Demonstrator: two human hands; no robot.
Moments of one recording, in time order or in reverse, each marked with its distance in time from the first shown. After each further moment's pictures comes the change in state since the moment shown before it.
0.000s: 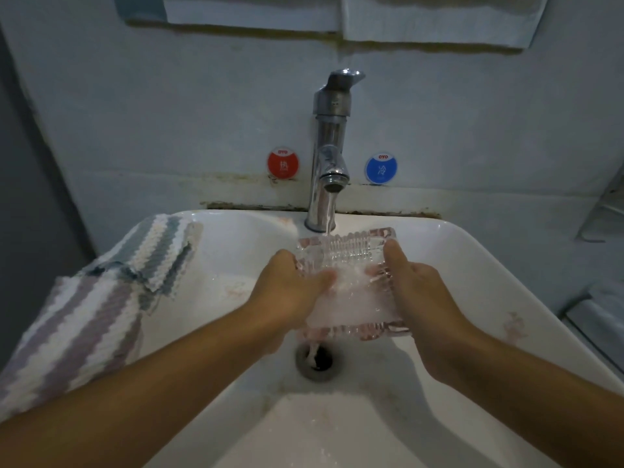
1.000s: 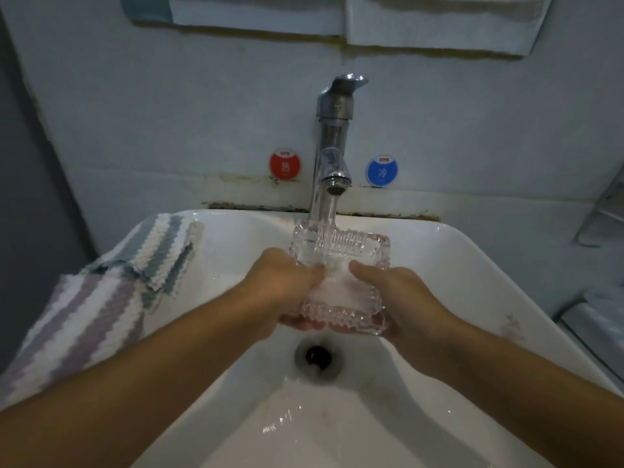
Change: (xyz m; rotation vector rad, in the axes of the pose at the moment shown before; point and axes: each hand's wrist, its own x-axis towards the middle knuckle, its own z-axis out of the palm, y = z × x) left_hand -0.010 0.018 -0.015 -0.068 -0.078 -0.120; right_hand -0.003 -0.005 0.010 0.197 -0.229 0.144
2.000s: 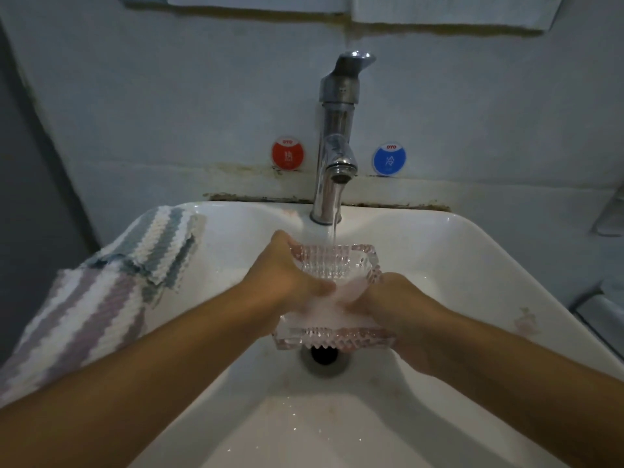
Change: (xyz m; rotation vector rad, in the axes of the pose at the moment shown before) left_hand 0.016 -0.013 0.001 0.179 0.079 0.090; right_hand 0.015 0.016 0.005 -0.285 -0.042 0.079
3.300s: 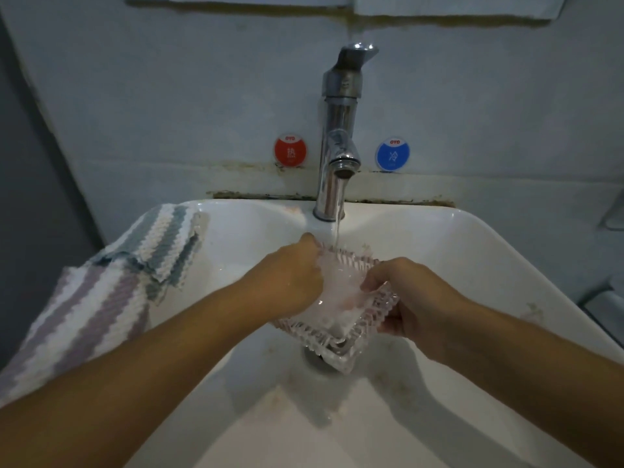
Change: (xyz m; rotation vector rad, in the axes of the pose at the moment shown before) left_hand 0.017 -0.006 -0.005 0.606 -0.138 0.279; right_hand 0.002 -0.005 -0.013 0.177 0.047 0.080
